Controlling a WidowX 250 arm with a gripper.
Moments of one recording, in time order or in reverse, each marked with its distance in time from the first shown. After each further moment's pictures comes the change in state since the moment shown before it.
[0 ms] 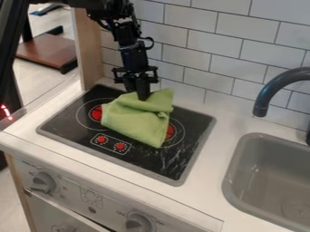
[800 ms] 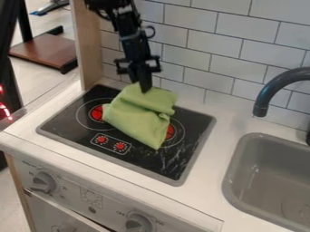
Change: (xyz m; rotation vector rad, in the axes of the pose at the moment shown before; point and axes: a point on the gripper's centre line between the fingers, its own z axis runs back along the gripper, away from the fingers) arm 0.004 -0.012 0.032 -0.024 -0.074 -0.030
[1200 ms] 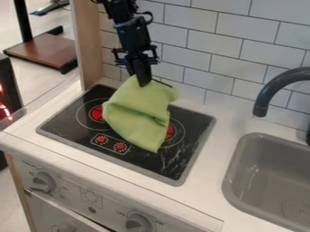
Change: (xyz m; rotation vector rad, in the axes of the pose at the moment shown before) arm -0.039 -0.026 0.031 -0.032 0.002 -0.177
